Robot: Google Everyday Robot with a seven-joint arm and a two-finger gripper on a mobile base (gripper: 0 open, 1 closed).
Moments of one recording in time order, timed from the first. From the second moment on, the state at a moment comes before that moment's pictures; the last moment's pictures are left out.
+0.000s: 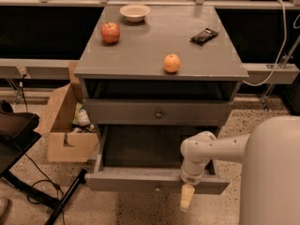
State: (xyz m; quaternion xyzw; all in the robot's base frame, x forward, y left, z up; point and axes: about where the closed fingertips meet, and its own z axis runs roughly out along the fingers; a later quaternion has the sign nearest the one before) arm 0.480 -0.154 0.385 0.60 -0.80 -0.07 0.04
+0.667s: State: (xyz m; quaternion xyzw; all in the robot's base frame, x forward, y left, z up) arm 0.484 -0.209 0.474 0.59 -0.80 -0.07 -0.01
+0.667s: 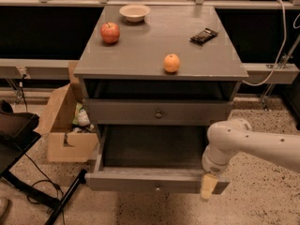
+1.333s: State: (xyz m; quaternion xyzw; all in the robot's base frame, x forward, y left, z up) arm 0.404 -0.257 0.614 0.62 -0.79 -0.02 0.01
